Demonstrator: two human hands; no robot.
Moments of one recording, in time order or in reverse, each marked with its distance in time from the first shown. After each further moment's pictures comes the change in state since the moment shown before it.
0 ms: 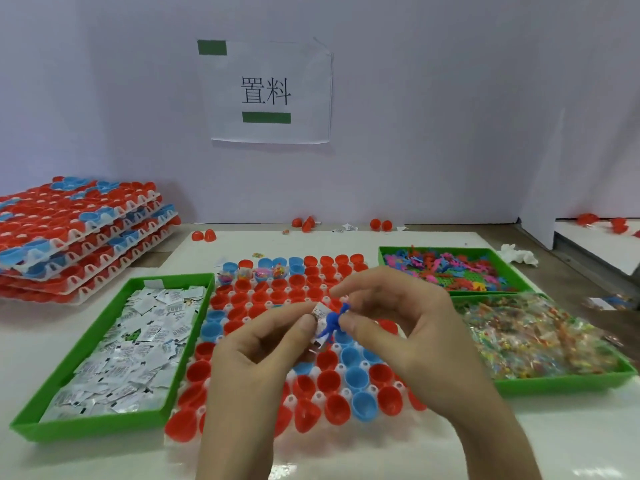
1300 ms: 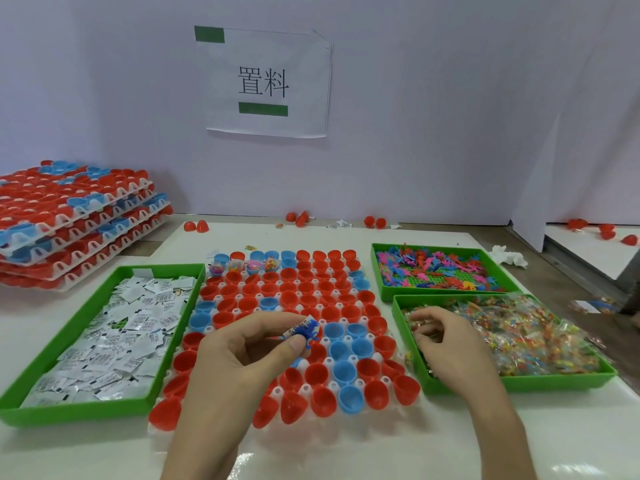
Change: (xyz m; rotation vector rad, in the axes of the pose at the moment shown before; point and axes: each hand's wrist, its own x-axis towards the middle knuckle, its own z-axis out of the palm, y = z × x) left_hand 0.002 -0.004 -0.015 0.187 -0.131 -0.023; right_hand -0.017 0.105 -0.051 -0.613 0.173 0.663
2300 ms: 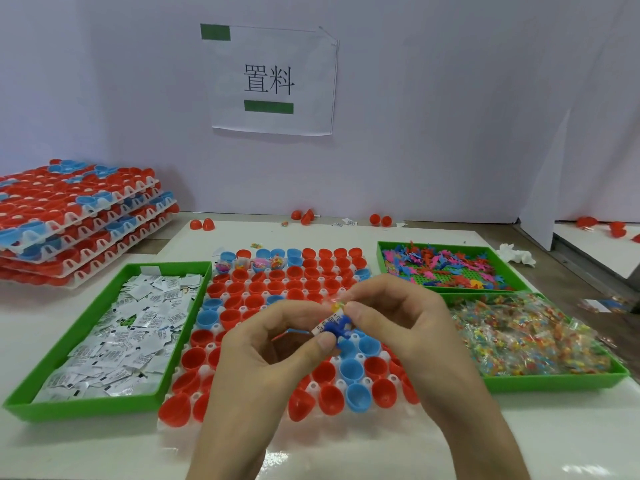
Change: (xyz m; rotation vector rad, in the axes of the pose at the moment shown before) left_hand -0.006 0.009 0.013 -0.071 -0.078 0.079; right_hand -0.055 -0.089 -0.010 0.867 -0.273 -0.411
